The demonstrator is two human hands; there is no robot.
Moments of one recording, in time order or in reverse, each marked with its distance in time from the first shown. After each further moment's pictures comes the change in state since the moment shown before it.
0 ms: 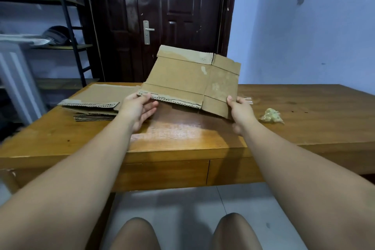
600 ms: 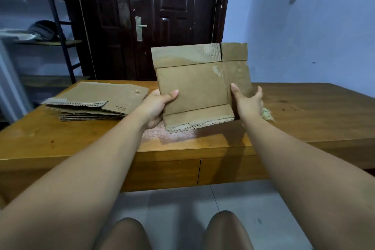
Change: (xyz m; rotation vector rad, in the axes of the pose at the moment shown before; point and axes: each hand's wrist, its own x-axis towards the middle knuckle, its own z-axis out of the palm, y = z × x) left_hand -0.015 -0.014 0.062 0.171 -0.354 -0.022; right_hand 0.008 -0.017 -0.033 -0.302 0.337 -0.118
